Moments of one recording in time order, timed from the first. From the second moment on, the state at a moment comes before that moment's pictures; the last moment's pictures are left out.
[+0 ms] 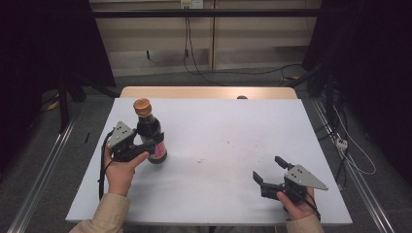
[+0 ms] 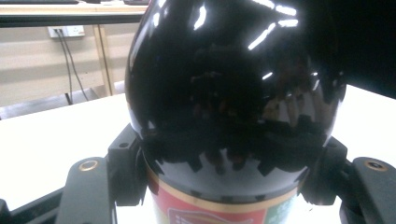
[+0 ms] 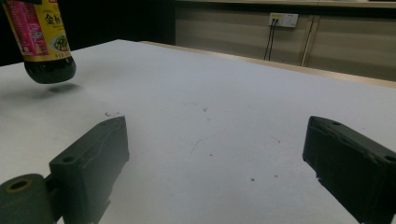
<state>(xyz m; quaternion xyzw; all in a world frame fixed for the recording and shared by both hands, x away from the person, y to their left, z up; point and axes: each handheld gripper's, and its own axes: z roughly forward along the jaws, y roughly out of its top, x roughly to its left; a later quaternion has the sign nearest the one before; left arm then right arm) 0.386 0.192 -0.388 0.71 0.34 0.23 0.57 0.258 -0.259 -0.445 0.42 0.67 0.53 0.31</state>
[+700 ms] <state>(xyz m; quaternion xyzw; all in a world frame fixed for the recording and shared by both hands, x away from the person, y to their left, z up) 0.405 0.137 -0.381 0.74 0.29 0.20 0.58 0.257 -0.261 -0.442 0.41 0.67 0.53 0.32</state>
